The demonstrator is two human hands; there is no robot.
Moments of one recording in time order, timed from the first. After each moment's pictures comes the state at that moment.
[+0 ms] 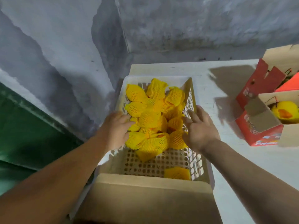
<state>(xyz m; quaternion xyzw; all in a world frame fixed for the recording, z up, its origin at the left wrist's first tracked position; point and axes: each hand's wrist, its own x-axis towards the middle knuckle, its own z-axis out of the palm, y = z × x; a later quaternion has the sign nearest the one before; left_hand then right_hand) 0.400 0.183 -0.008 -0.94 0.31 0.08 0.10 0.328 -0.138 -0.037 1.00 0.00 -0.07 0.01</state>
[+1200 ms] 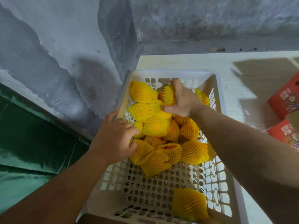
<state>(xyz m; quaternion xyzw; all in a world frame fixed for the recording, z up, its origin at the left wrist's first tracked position) 0.426 0.176 -0.039 -0.95 0.31 -0.03 0.04 0.524 -0.112 -0.073 0.96 0.09 -0.03 -0.27</state>
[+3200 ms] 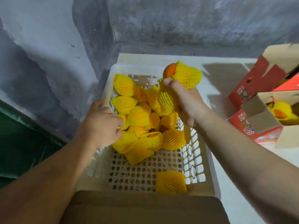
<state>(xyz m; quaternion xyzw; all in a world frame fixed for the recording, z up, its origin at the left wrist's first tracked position) 0.430 0.177 -0.043 -0.94 0.32 -0.03 0.10 0.406 -0.091 0.014 0.64 -0.12 0.04 -0.76</state>
